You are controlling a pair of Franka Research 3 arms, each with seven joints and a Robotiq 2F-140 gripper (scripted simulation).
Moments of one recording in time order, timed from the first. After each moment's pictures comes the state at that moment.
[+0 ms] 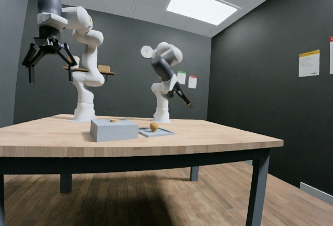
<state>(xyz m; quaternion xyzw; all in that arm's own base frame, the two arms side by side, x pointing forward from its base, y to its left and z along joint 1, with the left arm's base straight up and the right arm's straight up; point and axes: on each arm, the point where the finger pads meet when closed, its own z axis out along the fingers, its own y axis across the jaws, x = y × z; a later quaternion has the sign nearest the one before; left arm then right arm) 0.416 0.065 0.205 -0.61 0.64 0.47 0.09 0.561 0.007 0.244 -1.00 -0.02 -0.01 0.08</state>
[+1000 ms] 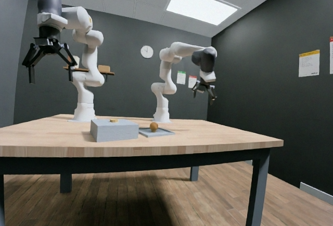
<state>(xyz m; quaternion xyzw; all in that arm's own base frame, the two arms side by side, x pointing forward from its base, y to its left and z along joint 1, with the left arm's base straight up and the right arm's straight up) 0.391 0.220 0.233 -0.83 0.43 0.37 -0.01 0.561 0.007 0.244 -1.00 -0.02 -0.01 0.08</state>
